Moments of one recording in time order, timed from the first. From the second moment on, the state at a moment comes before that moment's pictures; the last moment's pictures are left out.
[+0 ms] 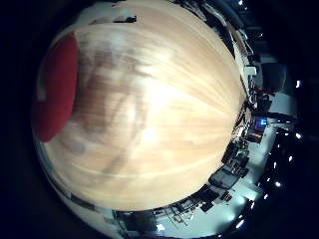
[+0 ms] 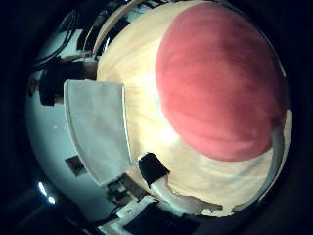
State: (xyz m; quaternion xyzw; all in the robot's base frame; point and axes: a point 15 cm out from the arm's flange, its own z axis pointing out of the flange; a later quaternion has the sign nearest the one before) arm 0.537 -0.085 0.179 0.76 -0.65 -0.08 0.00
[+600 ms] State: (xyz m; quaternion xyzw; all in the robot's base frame) arm 0.532 -0.095 0.157 0.74 -0.66 -0.10 0.00
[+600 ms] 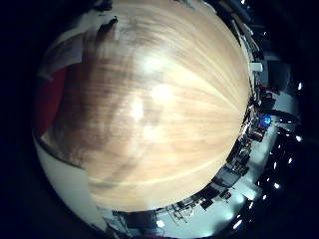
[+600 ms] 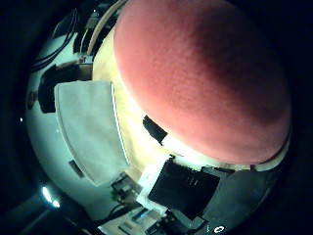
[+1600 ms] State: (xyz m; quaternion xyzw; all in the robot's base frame) arm 0.521 -0.118 0.282 0.73 -0.68 -0.03 -0.06
